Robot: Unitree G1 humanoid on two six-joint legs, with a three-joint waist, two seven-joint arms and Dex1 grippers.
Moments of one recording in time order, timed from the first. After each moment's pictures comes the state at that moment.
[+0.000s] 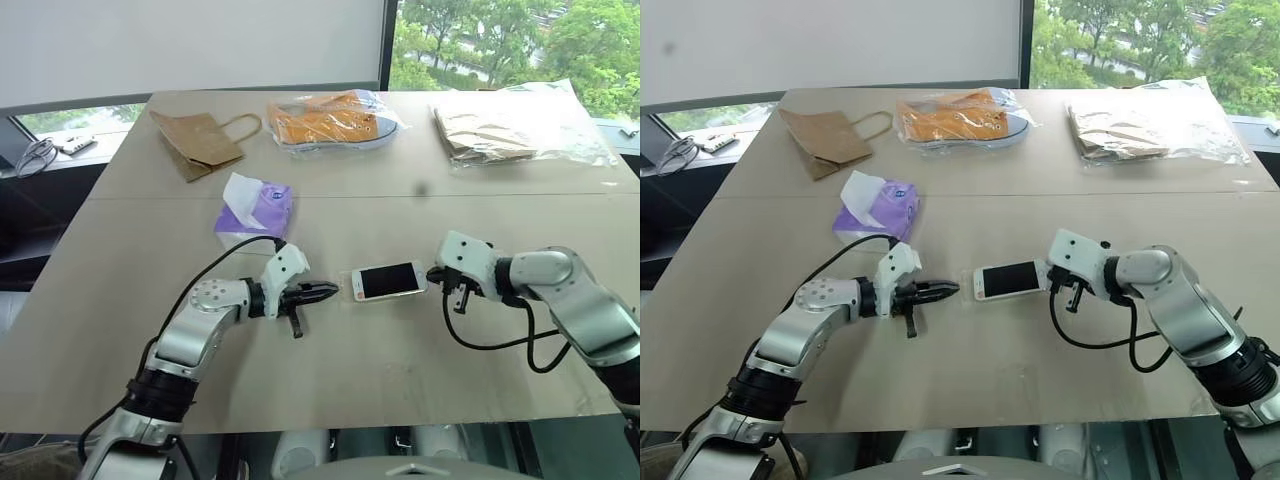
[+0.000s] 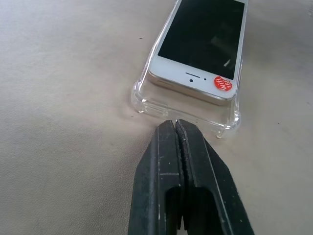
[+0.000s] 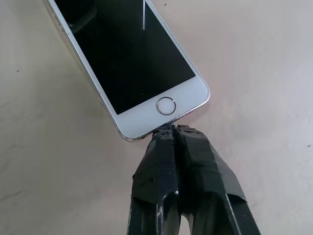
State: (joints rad) left arm -0.24 0.59 -0.17 -0.05 -0.29 0.36 -1.00; right arm -0.42 -0.77 0.33 -0.42 0.05 0.81 0.91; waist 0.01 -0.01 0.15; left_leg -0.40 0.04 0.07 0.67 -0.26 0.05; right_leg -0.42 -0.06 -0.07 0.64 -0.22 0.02
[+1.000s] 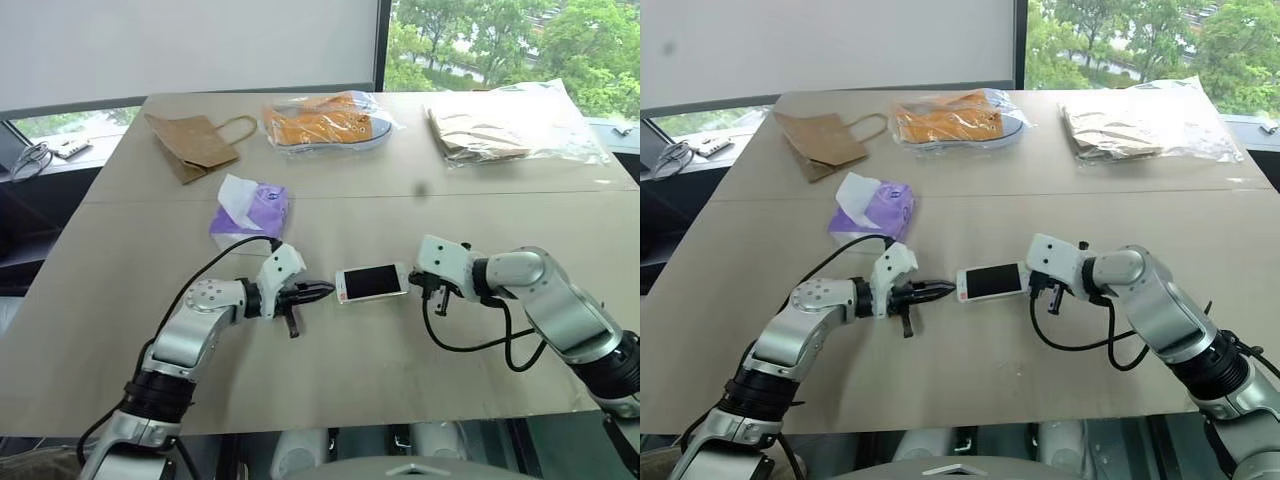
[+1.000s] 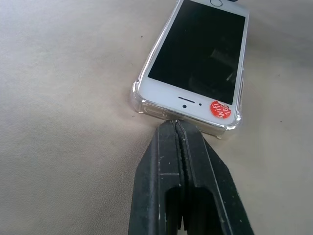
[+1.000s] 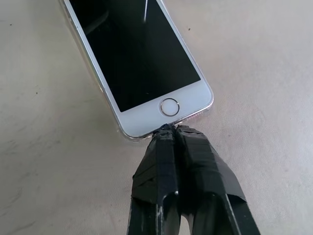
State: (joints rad) left arm -0.23 0.58 -0.15 -0.05 -0.27 0.36 -1.01; right arm -0.46 -0.68 0.42 -0.40 -0.02 0.80 0.91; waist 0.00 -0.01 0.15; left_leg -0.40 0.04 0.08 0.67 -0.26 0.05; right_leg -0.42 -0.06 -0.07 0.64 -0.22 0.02
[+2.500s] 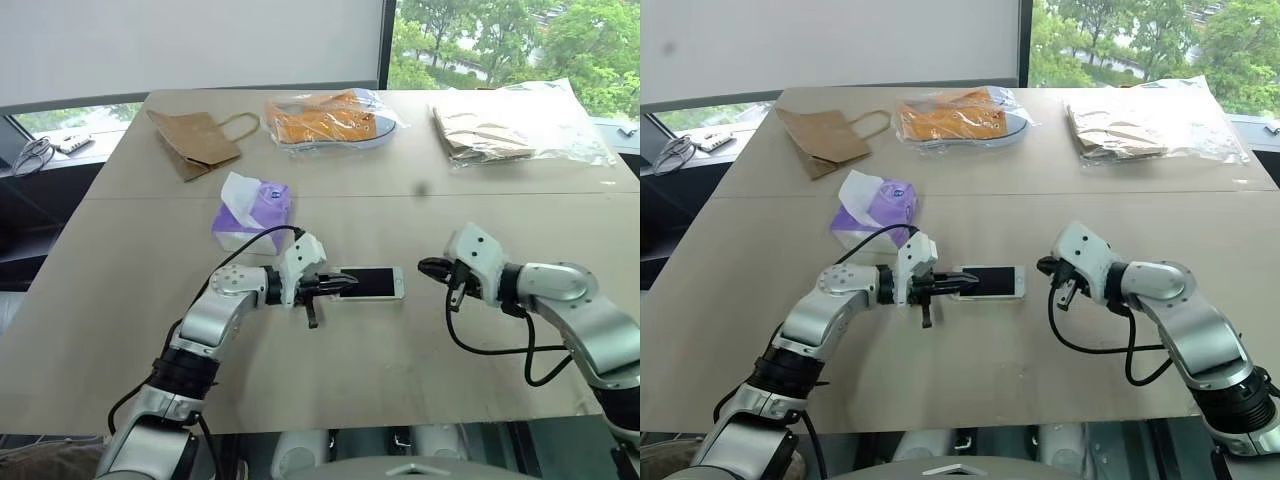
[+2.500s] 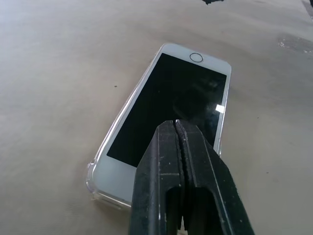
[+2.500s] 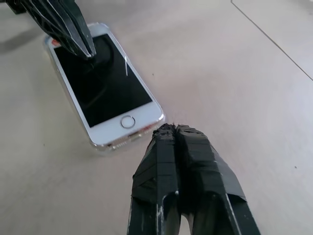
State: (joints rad) left arm -0.36 0.52 -0.21 0.05 -0.29 0.34 -1.09; right arm -0.29 -0.66 0.18 -0.51 0.20 0.76 0.78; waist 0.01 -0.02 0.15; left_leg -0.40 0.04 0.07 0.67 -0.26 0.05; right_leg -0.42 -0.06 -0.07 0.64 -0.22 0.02
